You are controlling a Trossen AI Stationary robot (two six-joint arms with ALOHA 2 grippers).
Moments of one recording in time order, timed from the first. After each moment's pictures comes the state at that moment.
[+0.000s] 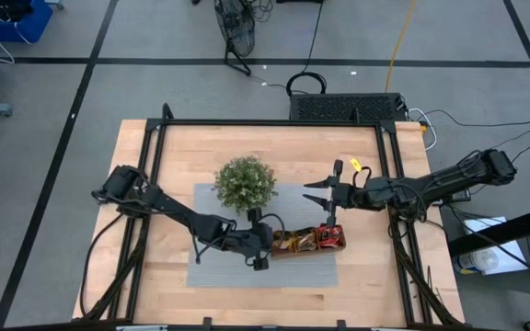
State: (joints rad) left arm -0.37 1.88 1.08 0.15 -0.44 -0.22; right arm 0.23 1.02 0.59 0.37 0.39 -0.20
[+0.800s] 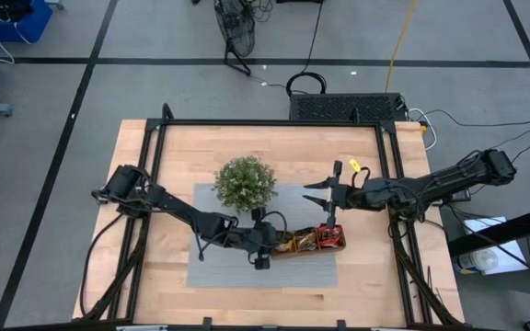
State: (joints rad) left arm -0.34 1.90 1.08 0.21 -0.37 -0.17; right arm 0.23 1.02 0.59 0.33 0.40 -0.19
